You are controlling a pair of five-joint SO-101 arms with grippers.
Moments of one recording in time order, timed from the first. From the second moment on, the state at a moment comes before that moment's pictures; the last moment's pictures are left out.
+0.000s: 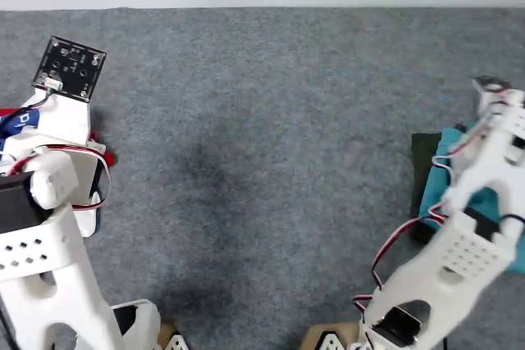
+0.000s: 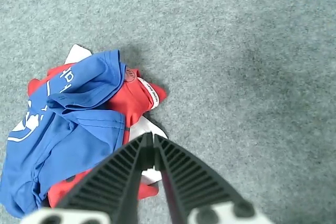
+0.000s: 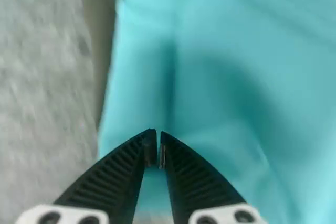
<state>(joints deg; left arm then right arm) -17.3 -35.0 4.1 98.7 -19.5 29.0 33.9 -27.2 90.8 28.4</state>
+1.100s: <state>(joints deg) -17.3 -35.0 4.1 98.7 -19.5 26.5 30.8 -27.2 81.8 24.7</state>
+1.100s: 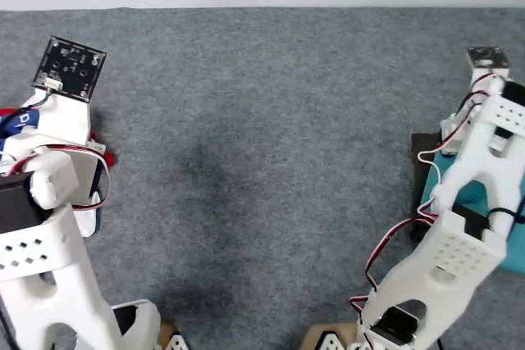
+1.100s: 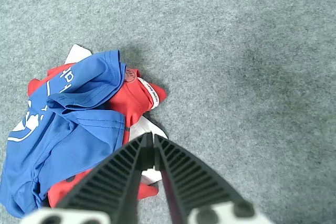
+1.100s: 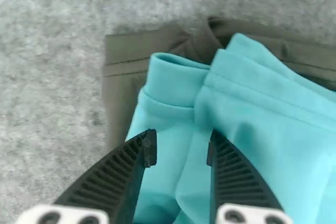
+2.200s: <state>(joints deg) -17.3 -35.0 4.1 98.7 -19.5 28.7 30.7 -27.1 76.7 27.1</state>
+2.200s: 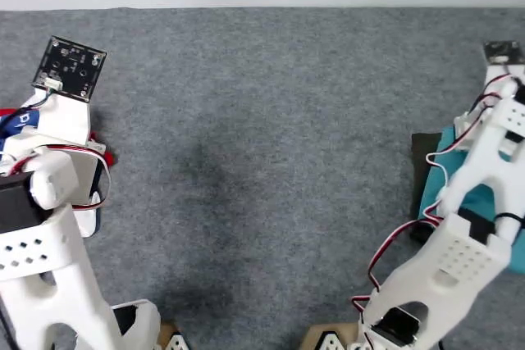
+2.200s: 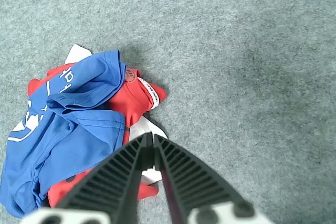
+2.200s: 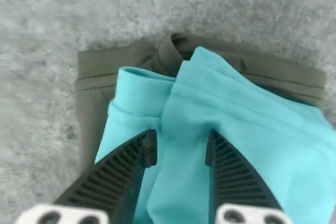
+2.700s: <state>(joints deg) -17.3 -35.0 4.1 98.7 -19.5 28.8 32.2 -27.1 77.1 27.1</state>
